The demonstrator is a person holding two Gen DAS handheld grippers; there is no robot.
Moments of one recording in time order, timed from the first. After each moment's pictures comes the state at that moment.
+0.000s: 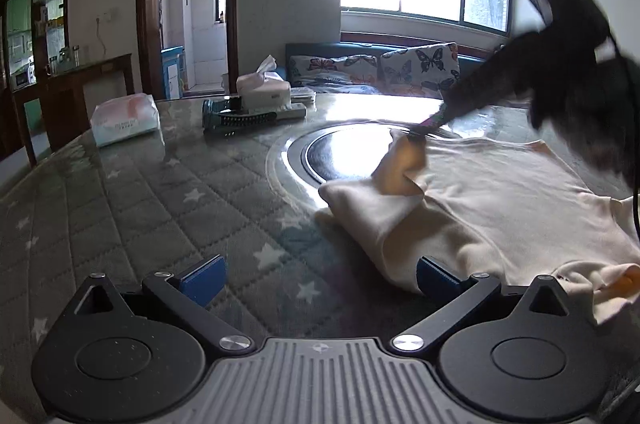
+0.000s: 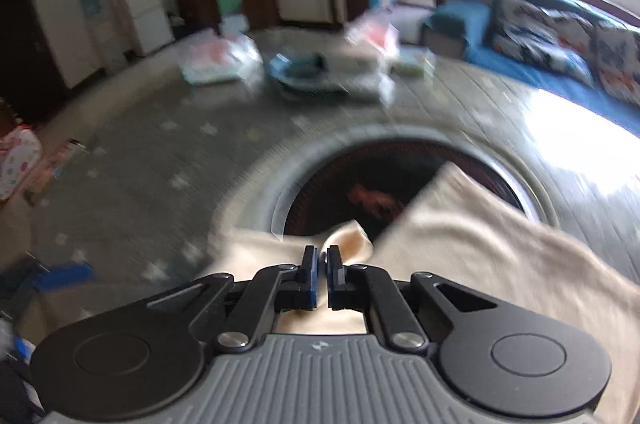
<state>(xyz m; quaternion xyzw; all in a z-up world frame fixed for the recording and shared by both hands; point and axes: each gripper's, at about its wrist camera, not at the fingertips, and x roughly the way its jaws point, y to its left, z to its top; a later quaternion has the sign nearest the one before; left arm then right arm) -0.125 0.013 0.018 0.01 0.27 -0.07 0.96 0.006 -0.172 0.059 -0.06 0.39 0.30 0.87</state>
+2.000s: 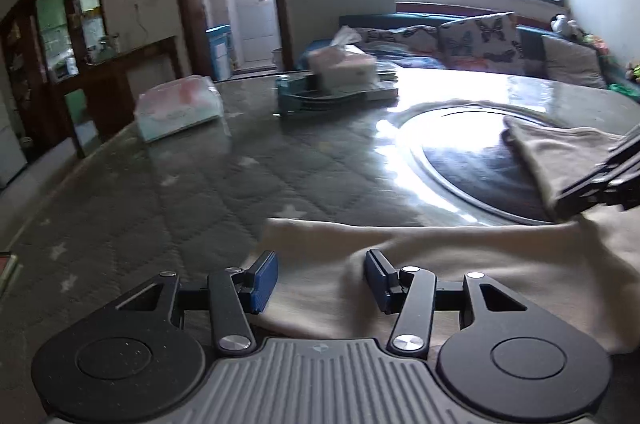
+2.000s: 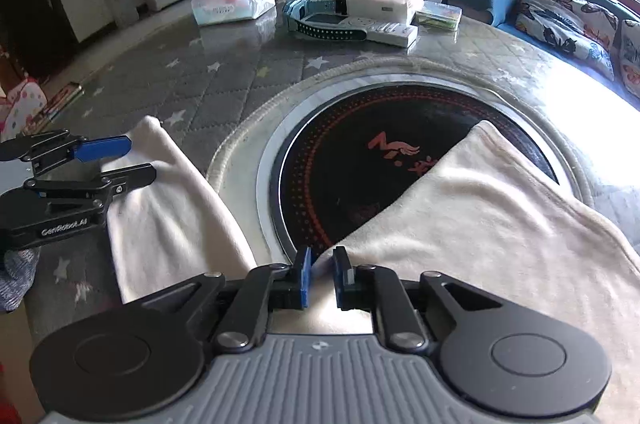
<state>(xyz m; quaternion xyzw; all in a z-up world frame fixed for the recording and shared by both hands) -0.037 0.068 0.009 0.05 0.31 0.02 0.95 0.005 -0.166 0.017 -0.10 0.44 0.31 0.84</state>
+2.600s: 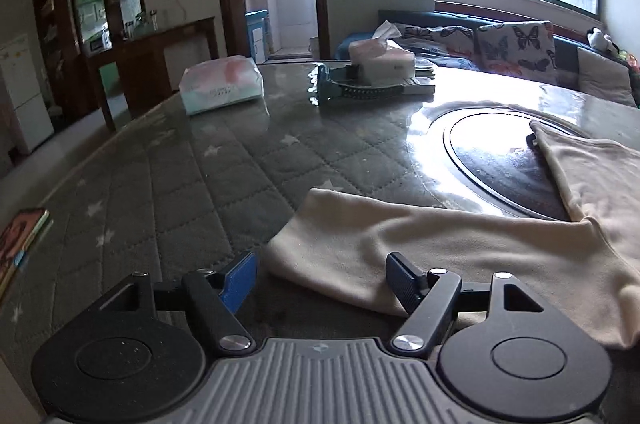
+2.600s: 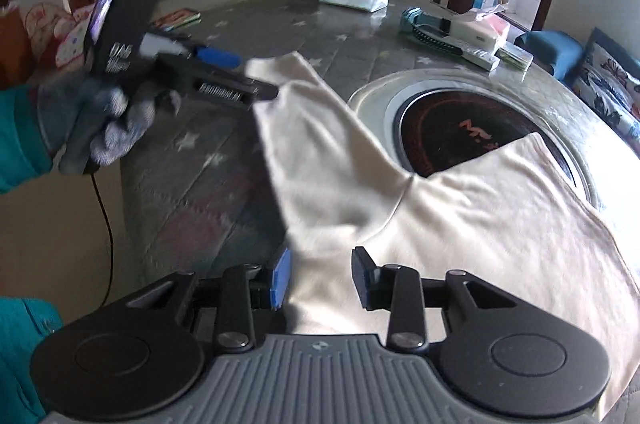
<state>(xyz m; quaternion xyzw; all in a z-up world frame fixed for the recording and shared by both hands) -0.058 0.075 0.014 0.01 0.32 0.06 0.94 -0.120 -0.169 0.040 -0.22 0.39 0.40 0.80</state>
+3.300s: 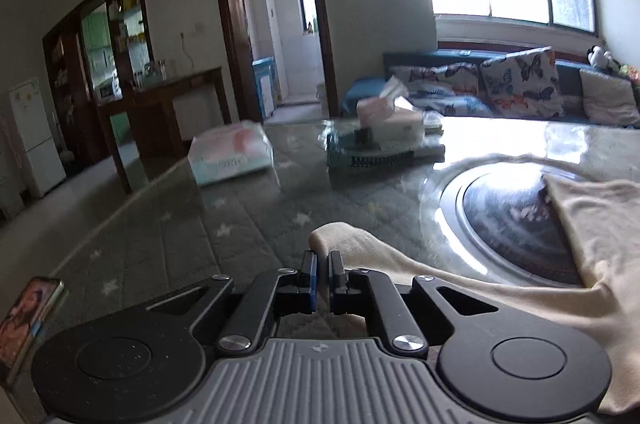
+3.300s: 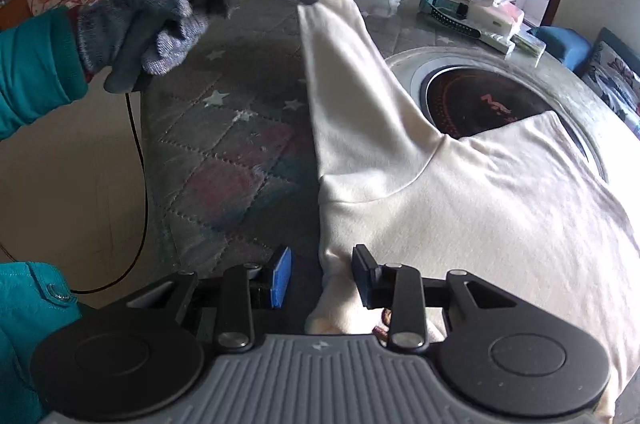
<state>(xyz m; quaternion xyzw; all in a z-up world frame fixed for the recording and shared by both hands) -0.036 0.071 0.037 0.05 0.26 0.08 0.96 -0.154 -0.173 0.028 -0.23 0.39 0.40 0.80</state>
